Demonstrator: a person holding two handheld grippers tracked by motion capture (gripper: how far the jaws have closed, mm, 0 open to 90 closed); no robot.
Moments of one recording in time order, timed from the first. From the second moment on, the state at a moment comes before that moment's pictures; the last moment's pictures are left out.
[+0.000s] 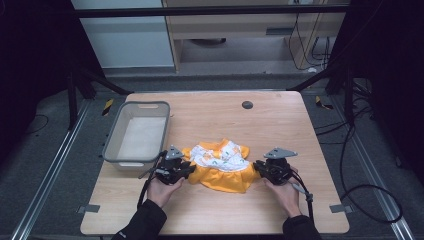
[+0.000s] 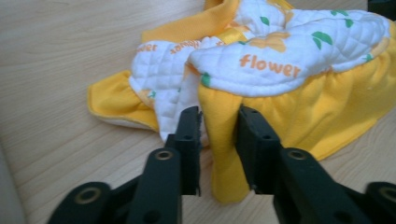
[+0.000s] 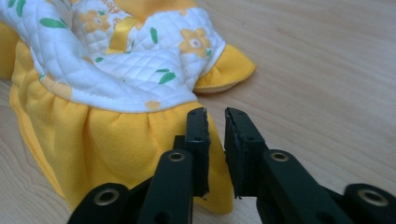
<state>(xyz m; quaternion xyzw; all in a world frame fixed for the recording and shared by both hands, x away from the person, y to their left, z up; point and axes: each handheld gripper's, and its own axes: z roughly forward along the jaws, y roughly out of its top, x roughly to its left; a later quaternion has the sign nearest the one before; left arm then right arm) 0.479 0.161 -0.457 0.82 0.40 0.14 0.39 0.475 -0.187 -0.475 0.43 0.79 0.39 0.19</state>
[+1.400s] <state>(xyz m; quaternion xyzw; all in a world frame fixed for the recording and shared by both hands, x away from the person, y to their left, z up) 0.390 0.146 -0.477 0.86 0.33 0.15 0.36 0.434 -0.203 -0.491 0.40 0.82 0.37 0.15</state>
